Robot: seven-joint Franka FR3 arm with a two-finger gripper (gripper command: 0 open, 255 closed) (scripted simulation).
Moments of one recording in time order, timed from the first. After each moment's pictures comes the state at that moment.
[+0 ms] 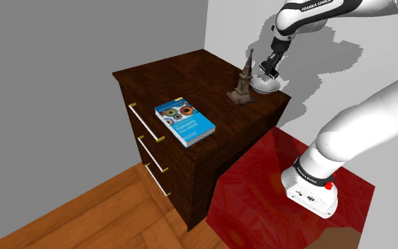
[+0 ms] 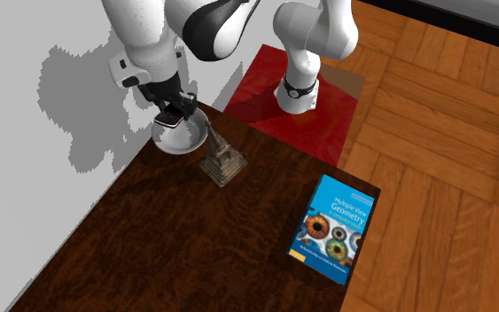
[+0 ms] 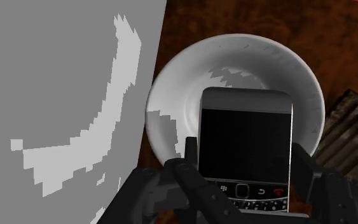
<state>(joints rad) -0.11 -0.31 -0.42 -2.36 -0.19 2.12 -0.53</state>
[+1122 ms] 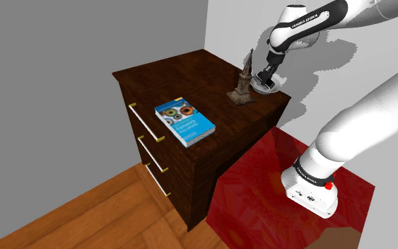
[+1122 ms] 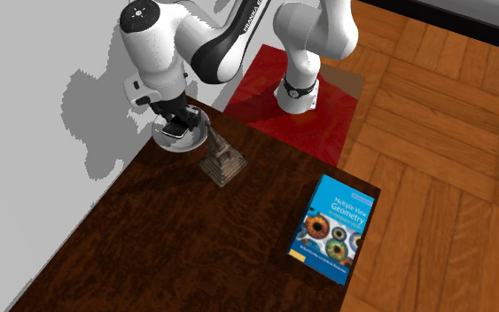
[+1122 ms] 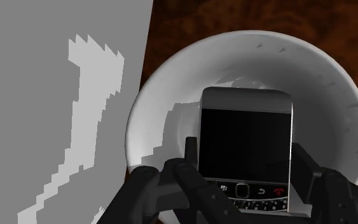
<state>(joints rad) -0.11 -0.24 -0.45 -2.45 -0.17 2.29 -0.54</state>
